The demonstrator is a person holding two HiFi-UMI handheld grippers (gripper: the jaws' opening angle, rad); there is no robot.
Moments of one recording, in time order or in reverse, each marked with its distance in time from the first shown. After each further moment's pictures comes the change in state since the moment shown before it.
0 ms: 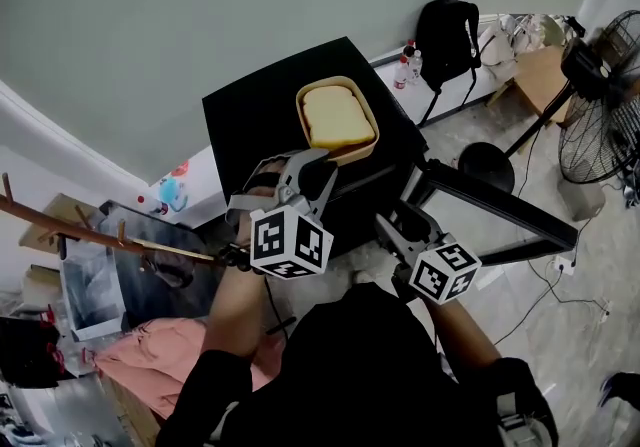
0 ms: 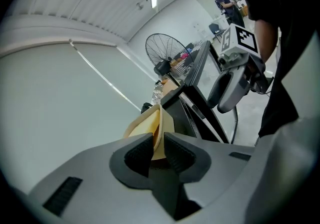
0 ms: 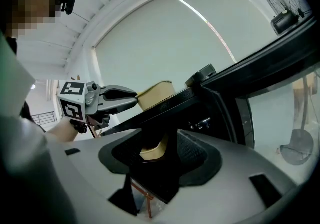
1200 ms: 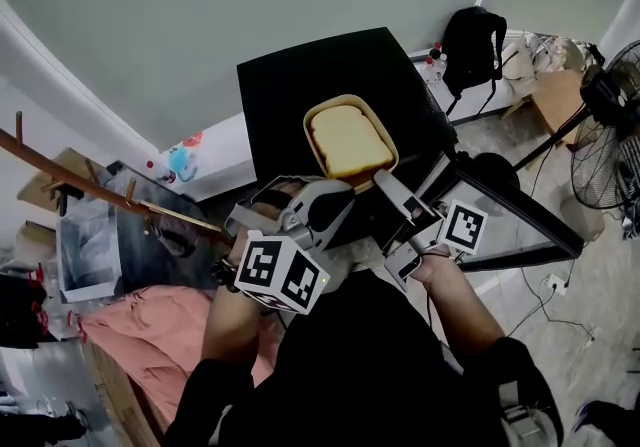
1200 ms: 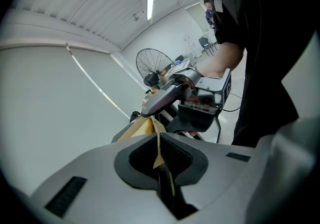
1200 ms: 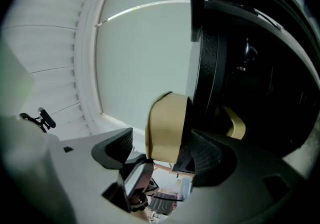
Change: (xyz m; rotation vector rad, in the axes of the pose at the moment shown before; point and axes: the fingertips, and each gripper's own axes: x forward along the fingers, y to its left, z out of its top) left arm -0.087 -0.049 0.010 0.000 -0.116 -0.120; right arm 0.042 0.082 0.047 0.810 -0.019 0.455
